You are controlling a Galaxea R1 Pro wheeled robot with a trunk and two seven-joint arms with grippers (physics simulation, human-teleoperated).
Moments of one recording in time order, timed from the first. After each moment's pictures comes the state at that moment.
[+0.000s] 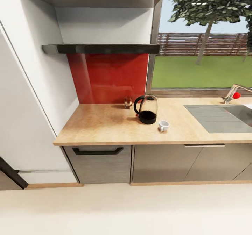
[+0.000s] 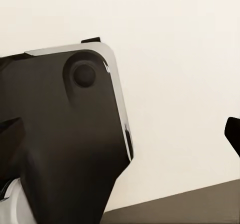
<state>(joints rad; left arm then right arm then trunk) -0.20 0.06 -0.25 -0.08 0.20 0.13 0.35 -0.01 -0.06 -0.02 -0.20 -0.19 -0.16 -0.01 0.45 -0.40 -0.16</state>
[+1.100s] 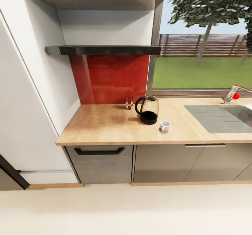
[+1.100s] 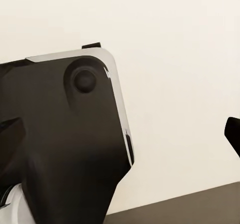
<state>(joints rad) -0.20 0.08 -0.26 -0.08 0.20 0.11 0.35 -0.01 -0.06 -0.03 -0.20 -0.19 -0.16 -0.01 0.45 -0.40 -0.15</state>
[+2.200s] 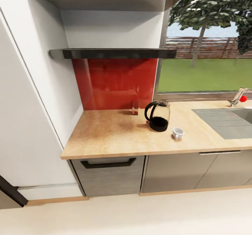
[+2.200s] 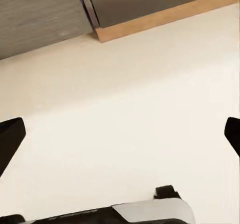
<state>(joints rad) -0.20 0.10 -0.26 -0.07 0.19 0.11 0.35 -0.01 0.07 -0.02 -0.69 -0.16 -0.16 -0.04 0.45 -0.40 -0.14</state>
